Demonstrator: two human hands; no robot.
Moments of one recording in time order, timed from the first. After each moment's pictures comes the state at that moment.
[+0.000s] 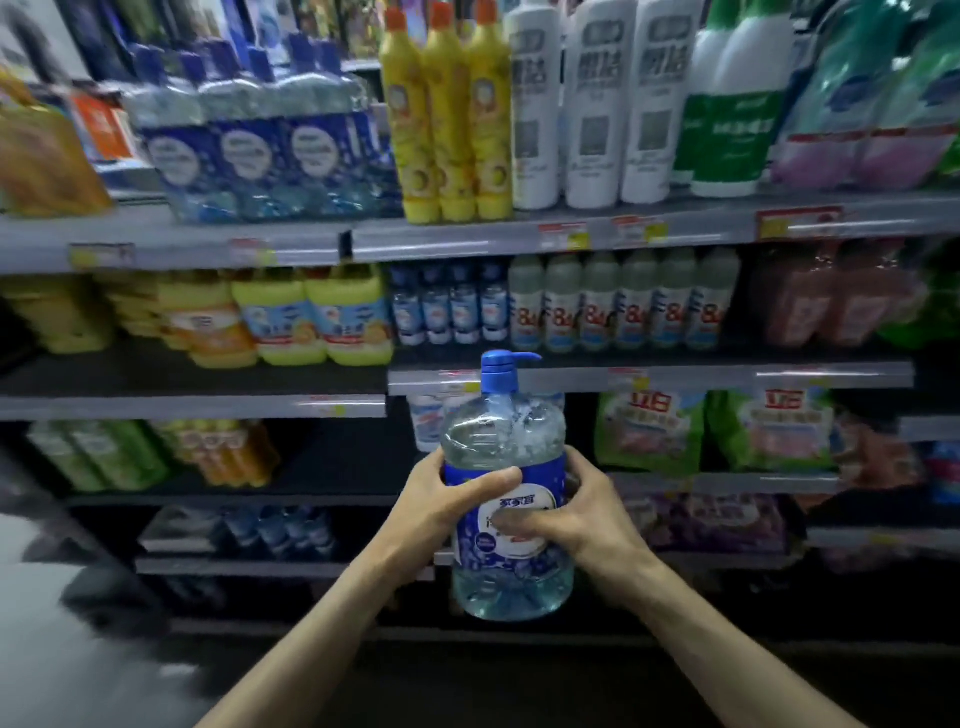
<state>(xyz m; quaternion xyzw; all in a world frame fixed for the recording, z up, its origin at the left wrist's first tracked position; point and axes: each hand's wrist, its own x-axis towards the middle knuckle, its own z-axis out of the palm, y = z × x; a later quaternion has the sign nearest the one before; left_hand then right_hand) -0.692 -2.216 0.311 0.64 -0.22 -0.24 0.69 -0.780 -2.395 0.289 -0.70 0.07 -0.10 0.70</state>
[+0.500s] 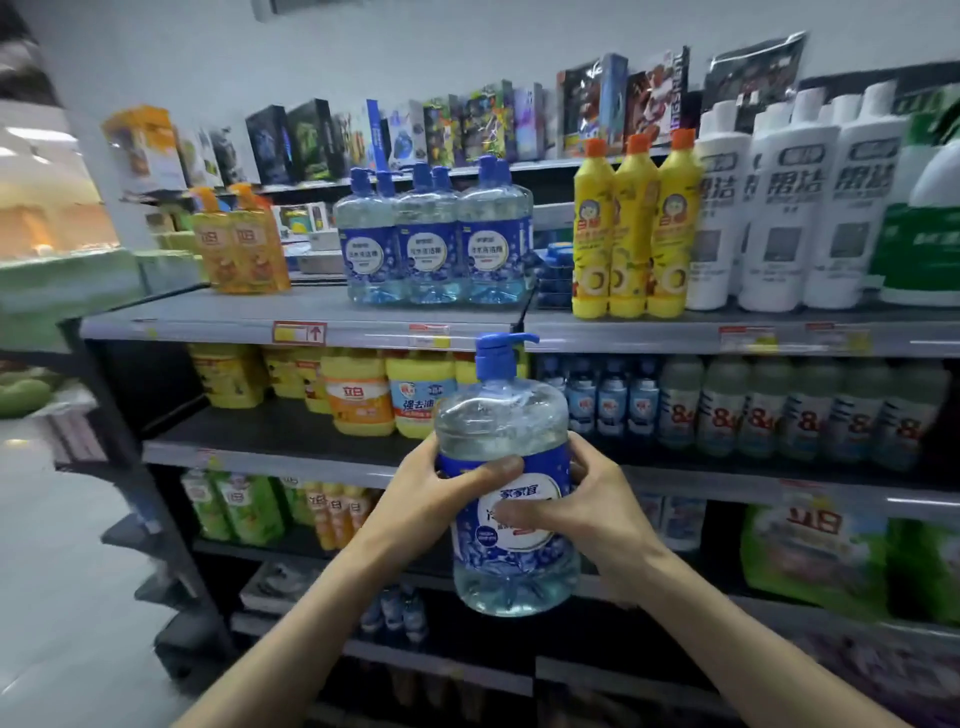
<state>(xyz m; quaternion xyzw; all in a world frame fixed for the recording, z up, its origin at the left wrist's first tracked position) -0.598 -2.051 0.414 0.68 -0.26 -0.10 0.68 -0.642 -2.250 0.378 -0.70 -0.07 -0.12 0.70</state>
